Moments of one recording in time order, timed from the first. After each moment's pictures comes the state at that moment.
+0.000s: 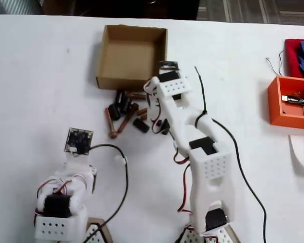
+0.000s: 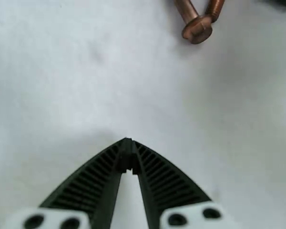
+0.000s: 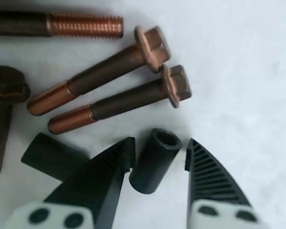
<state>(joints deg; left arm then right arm) -4.7 -103.1 95.9 73.5 -3.4 -21.5 35.8 -15.6 80.0 -18.0</state>
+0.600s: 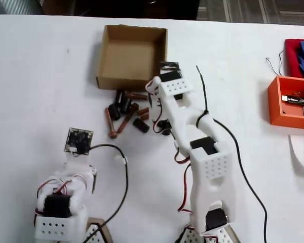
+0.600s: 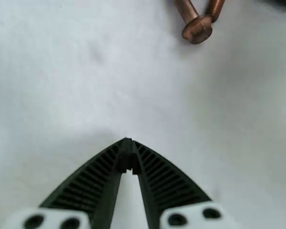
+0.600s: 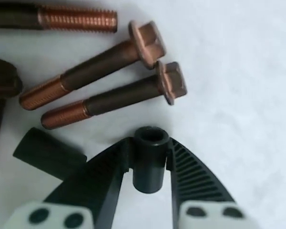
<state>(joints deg) -4.7 -103.1 95.9 73.5 -3.4 -21.2 35.8 -15.3 80.8 -15.1</state>
